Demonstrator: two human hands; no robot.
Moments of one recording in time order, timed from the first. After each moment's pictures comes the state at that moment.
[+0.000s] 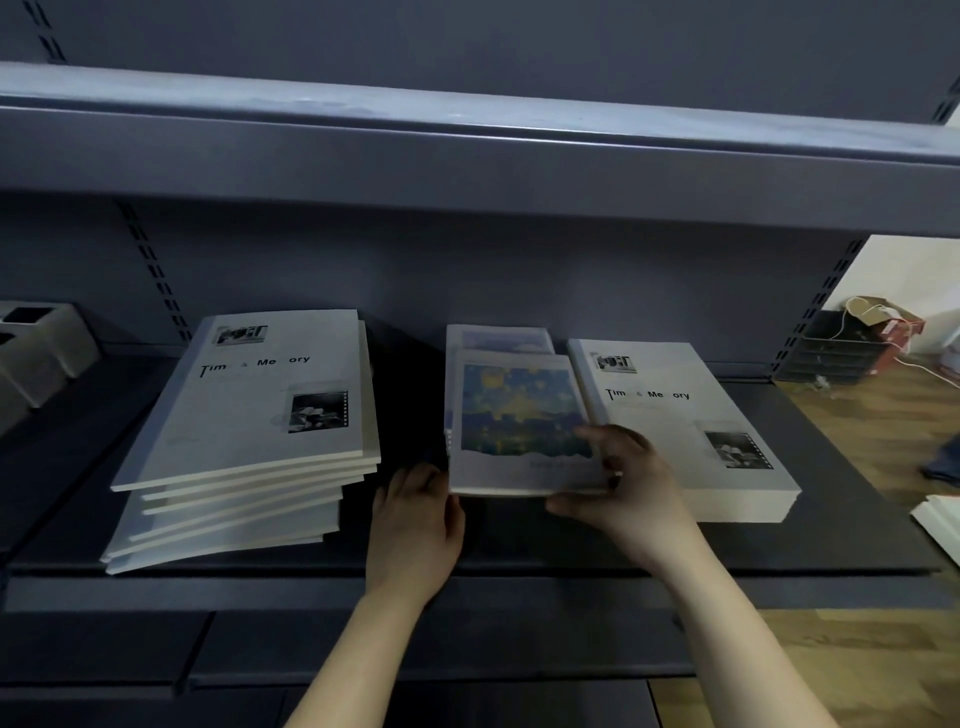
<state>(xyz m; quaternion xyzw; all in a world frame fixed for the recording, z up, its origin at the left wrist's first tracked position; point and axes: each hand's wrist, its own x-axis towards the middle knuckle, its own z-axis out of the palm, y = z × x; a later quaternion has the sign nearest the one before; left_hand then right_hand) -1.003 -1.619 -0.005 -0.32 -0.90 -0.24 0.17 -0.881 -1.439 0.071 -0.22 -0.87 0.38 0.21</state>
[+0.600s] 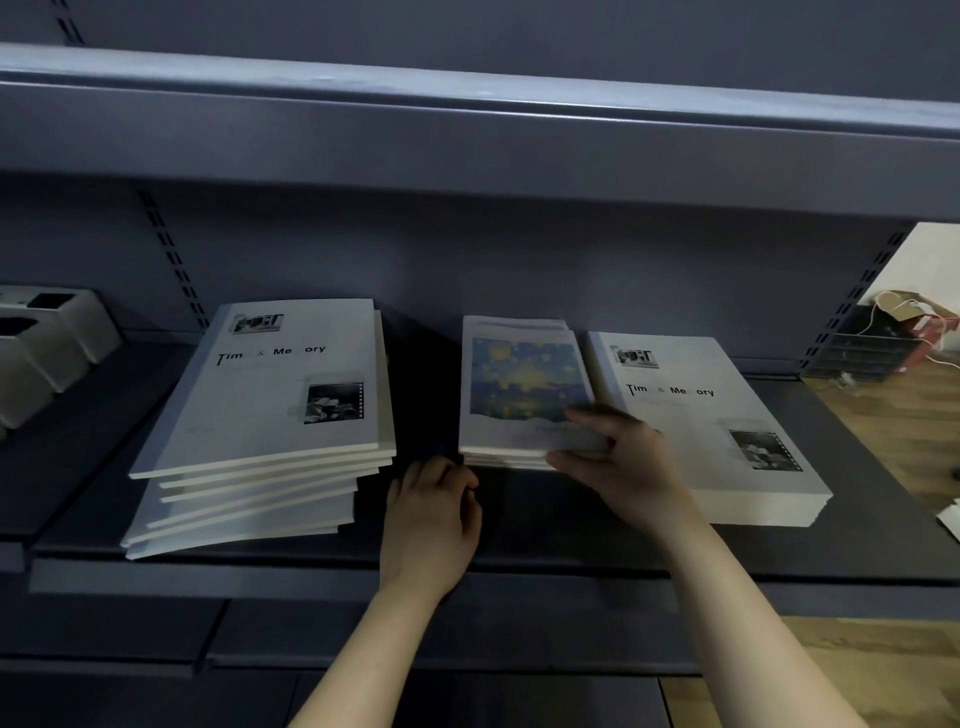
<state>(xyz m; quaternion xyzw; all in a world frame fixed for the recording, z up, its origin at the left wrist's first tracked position) -1.003 -1.619 -0.008 -0.32 -0.89 -0.28 0.16 -0.920 -1.427 0.065 -0.18 -0.90 0.33 0.20</state>
